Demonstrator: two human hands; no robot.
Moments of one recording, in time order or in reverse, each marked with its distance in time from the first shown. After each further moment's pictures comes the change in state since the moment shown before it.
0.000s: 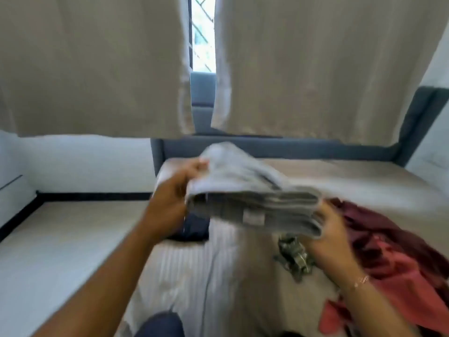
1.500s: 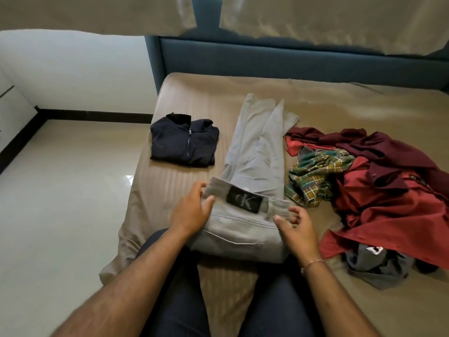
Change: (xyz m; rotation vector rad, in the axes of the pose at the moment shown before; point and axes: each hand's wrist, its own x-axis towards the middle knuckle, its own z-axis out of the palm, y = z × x) left_hand -0.141 -0.159 0.106 0.357 -0.122 -0.719; right_hand -0.125 0.206 0.051 -0.142 0.004 0.770
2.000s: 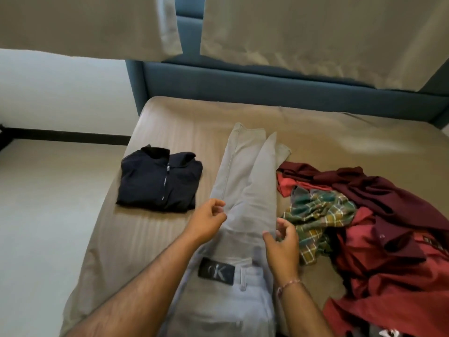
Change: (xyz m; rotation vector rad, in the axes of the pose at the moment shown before) left_hand 0.161 0.044 0.059 -0.289 -0.154 -0.164; right_hand 0.128 -0.030 0.048 0.138 0.184 0.064
